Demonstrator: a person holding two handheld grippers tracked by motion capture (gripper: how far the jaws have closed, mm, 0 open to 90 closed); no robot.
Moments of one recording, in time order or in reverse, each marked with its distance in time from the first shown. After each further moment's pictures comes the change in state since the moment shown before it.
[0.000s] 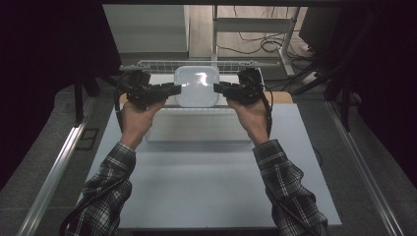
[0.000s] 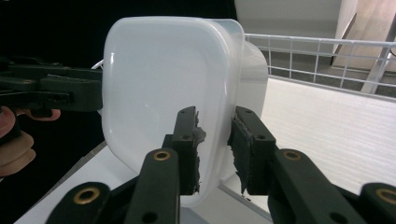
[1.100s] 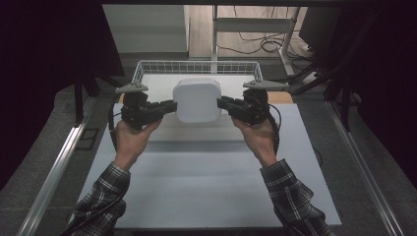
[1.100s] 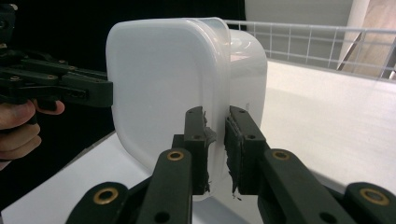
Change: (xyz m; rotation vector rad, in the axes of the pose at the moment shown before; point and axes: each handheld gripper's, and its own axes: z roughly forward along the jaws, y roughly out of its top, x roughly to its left) left arm -0.028 -0.032 -0.027 0.019 0.018 0.074; right arm 0.024 -0.033 -0.036 -0.038 0.027 -0.071
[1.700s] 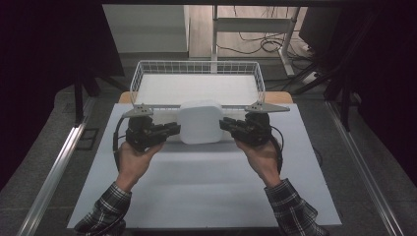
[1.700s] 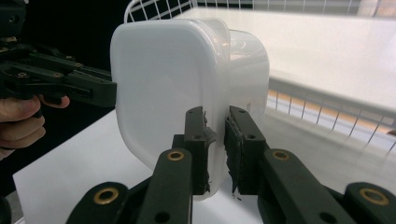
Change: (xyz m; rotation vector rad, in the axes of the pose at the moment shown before) left arm -0.016 -0.049 0.004 0.056 -0.036 -0.002; right arm 0.007 -0.047 -0.013 0.045 0.019 -0.006
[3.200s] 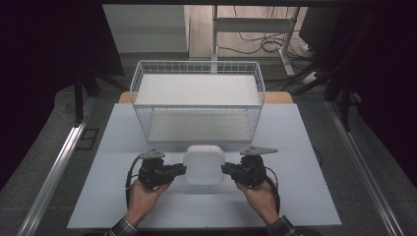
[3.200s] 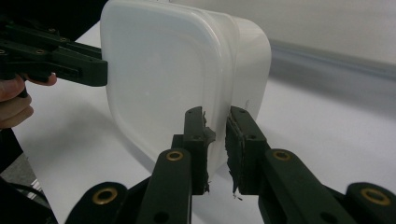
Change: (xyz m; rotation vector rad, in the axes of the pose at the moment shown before) left arm -0.011 -0.116 0.037 0.158 -0.042 -0.088; right arm 0.004 -0.122 0.012 0.235 -0.008 0.131
